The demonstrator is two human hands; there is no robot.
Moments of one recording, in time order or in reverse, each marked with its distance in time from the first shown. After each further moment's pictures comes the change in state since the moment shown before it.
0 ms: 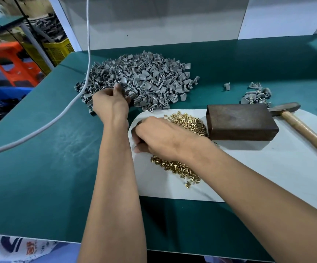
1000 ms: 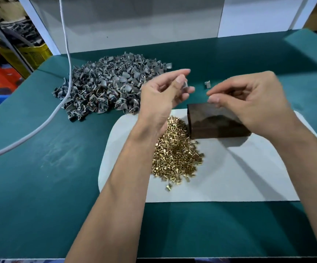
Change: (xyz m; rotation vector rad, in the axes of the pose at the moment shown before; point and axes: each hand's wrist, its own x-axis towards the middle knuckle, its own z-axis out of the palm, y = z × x) left_hand -0.102 0.006 0.072 -0.366 -0.846 0.074; right_hand -0.120 0.116 -0.076 0.387 0.785 0.013
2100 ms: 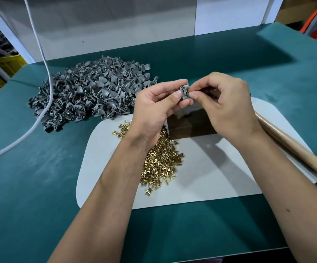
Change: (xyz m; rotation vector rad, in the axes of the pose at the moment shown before) left_hand -0.009 -0.022 0.024 -0.062 -0.196 -0.032; right_hand -0.012 0.005 0.010 -0.150 0.231 0.038
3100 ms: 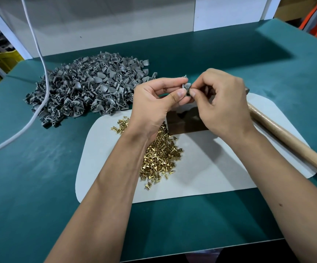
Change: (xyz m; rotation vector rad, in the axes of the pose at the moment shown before) left_hand -0.003 0.003 0.002 0.078 -0.011 0.051; right_hand -0.006 -0.002 0.004 -0.157 0.023 -0.096
